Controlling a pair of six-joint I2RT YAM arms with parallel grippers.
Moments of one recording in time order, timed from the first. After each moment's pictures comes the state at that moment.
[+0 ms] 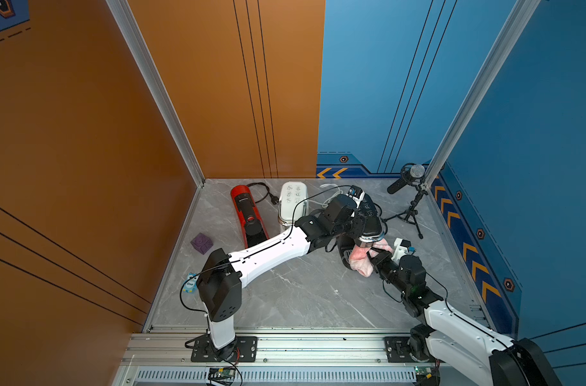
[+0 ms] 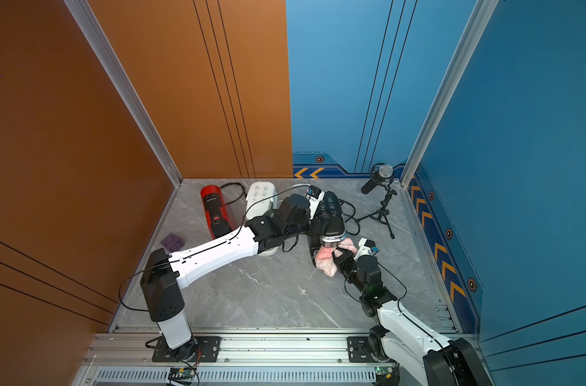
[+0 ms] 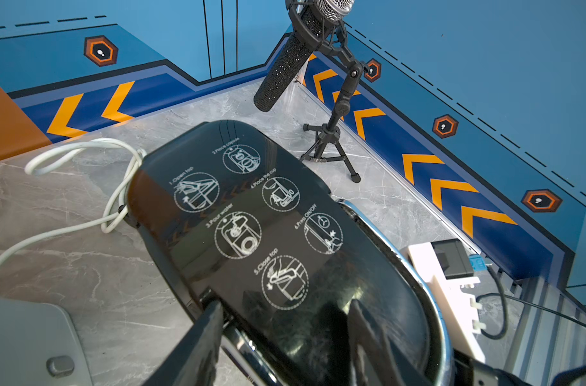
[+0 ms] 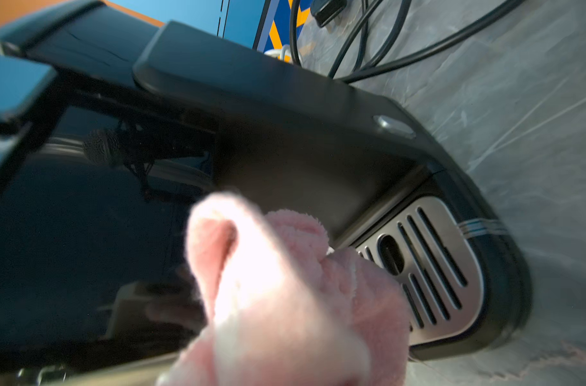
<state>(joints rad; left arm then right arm) -0.92 1.81 1.60 -0.32 -0.10 -0.30 0.39 0.95 0.17 0.48 -0.13 1.23</state>
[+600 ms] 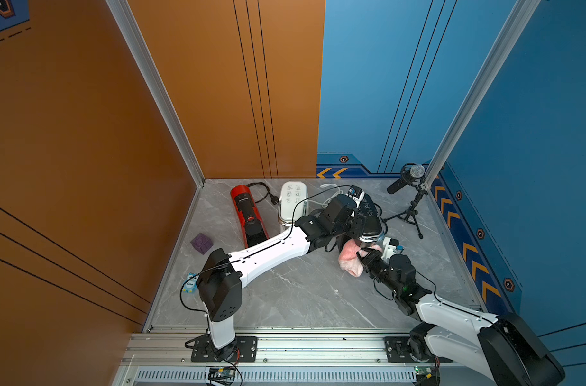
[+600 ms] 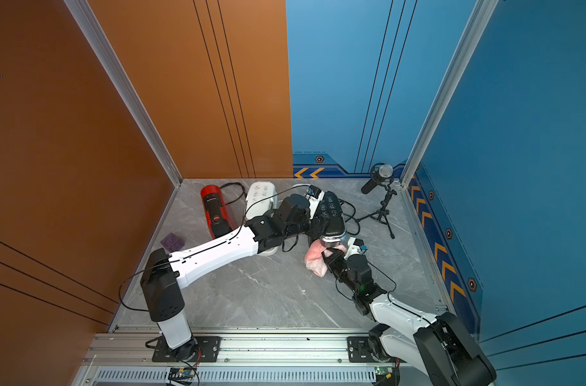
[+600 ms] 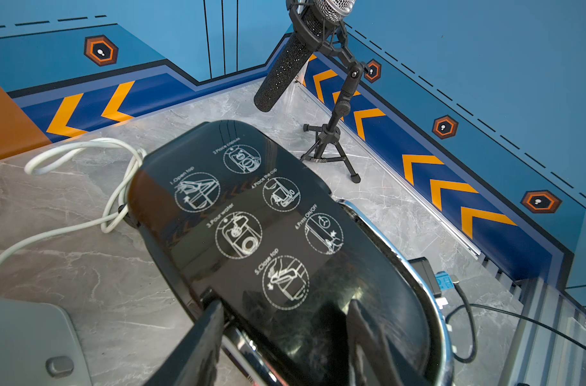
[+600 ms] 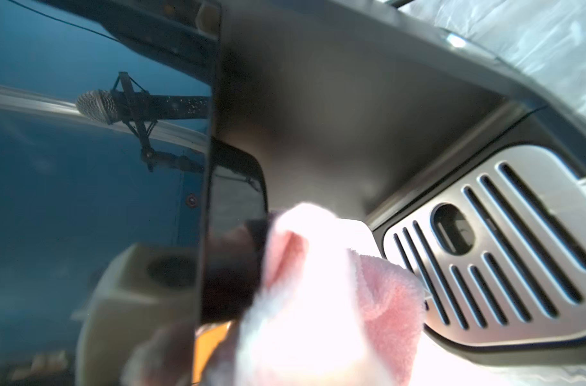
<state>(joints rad) -0.92 1.81 1.60 -0.31 -0.10 -0.31 0.46 1.08 0.20 0.62 -0.10 1.30</state>
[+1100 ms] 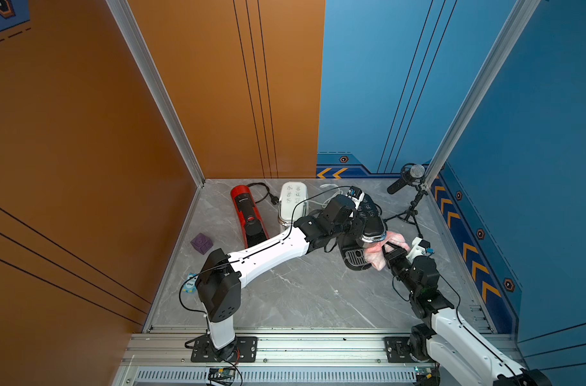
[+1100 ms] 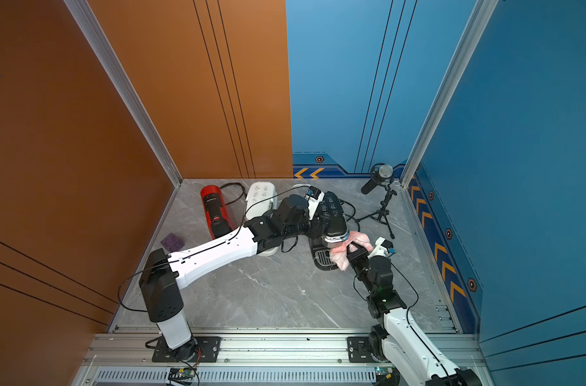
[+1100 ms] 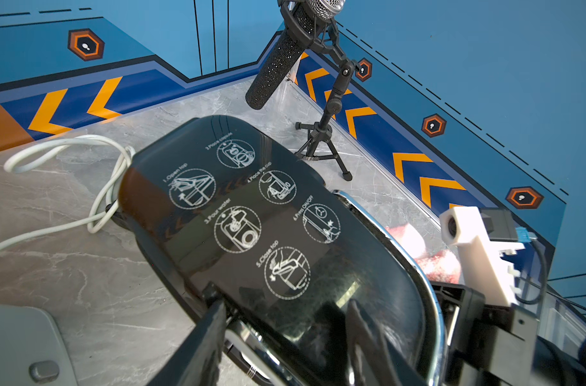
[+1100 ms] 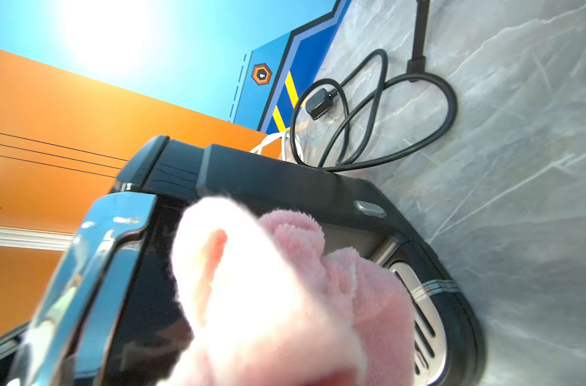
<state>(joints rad) -0.92 1.80 1.58 -0.30 -0.07 -0.31 0.21 0.84 0.17 0.42 -0.09 1.20</state>
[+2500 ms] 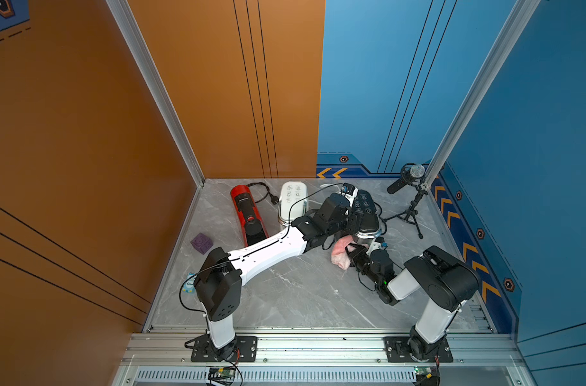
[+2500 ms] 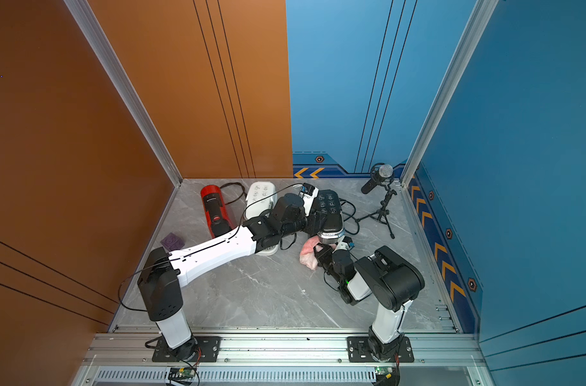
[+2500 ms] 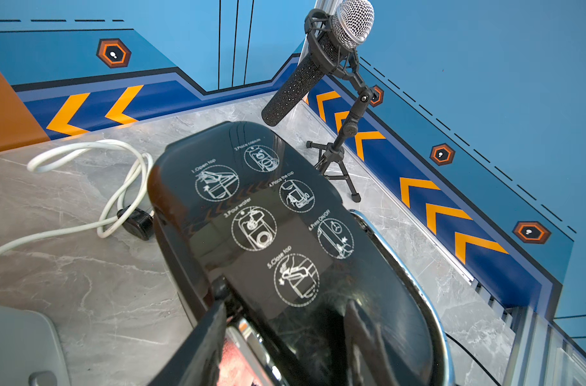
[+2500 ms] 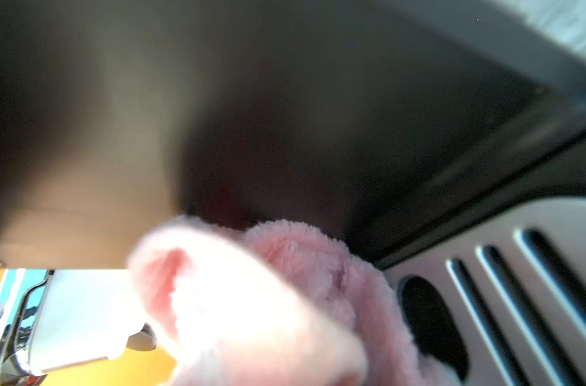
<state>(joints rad) -0.89 1.79 1.52 -0.19 -0.07 -0.37 0.49 1.76 0.30 1.20 -0.04 1.31</state>
